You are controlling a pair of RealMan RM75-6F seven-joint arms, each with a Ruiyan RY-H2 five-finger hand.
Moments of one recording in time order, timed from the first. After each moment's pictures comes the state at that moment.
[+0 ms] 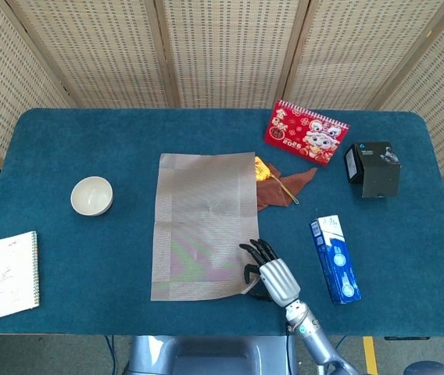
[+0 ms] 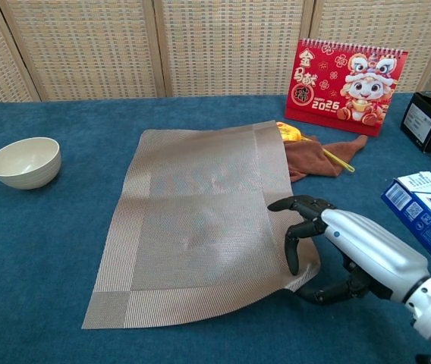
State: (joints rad) left arm 0.06 -1.16 -0.11 -1.54 1.37 1.57 -0.28; right arm 0.38 -1.93 -0.03 -1.09 -1.66 1.32 0.23
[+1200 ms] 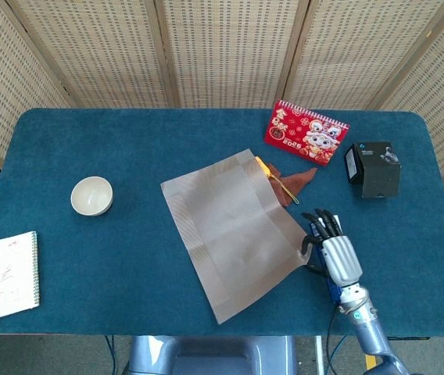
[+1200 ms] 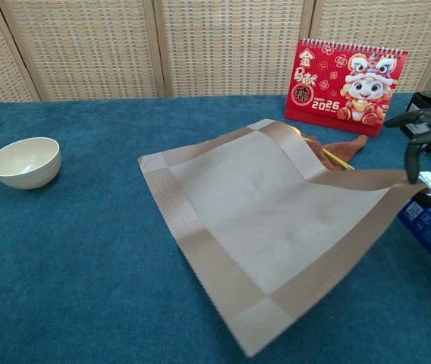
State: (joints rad) left arm 0.05 -1.17 -0.11 -1.55 1.38 1.55 -0.27; right arm 0.33 -1.60 0.07 -1.26 -1.58 1.44 0.27
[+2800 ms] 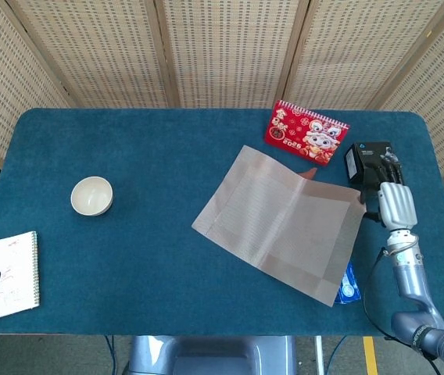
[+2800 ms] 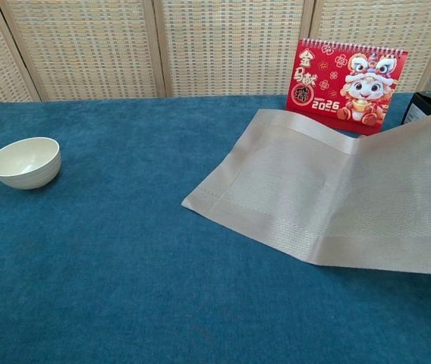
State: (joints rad) left arm 0.04 -1.19 -0.09 -1.54 1.38 1.52 -0.24; right arm 0.47 -1.45 0.28 -1.11 -1.29 1.14 0.28
